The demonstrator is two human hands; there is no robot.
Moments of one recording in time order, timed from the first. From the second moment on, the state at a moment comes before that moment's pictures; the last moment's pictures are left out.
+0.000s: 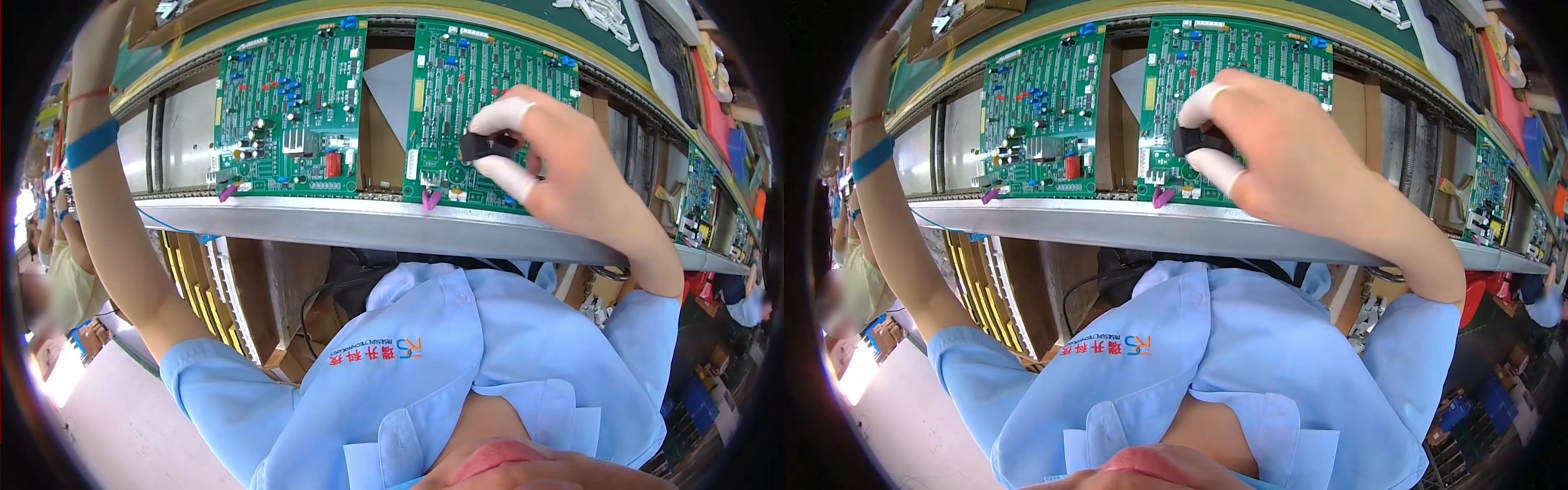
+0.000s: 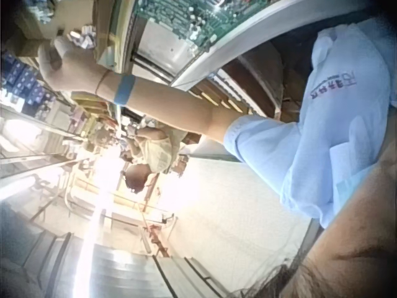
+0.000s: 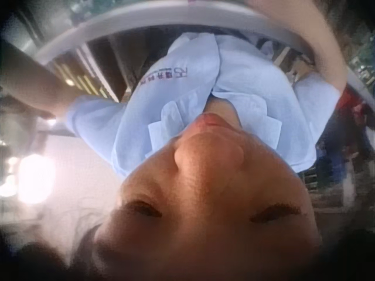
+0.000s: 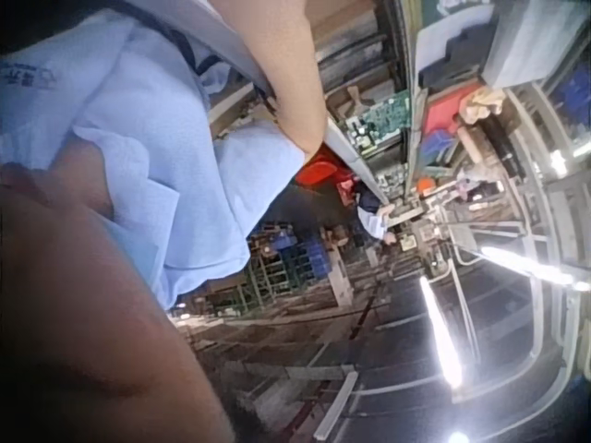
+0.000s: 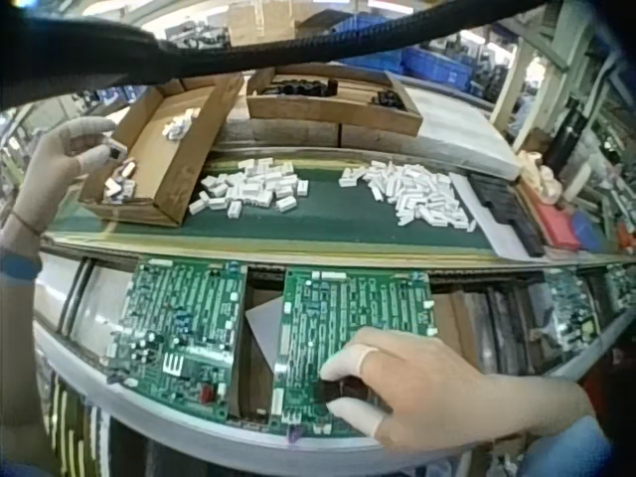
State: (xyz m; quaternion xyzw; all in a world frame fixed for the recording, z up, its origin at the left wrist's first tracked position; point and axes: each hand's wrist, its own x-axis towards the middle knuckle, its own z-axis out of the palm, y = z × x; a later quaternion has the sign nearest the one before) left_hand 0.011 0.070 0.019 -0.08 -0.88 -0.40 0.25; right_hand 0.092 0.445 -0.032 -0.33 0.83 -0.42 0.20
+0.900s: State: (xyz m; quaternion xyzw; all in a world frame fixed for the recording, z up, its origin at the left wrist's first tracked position) left_hand 0.128 0.167 -0.019 -0.22 -0.93 -0.28 0.08; right_hand 0.115 0.427 -0.059 -0.46 0.87 -0.17 -0.06
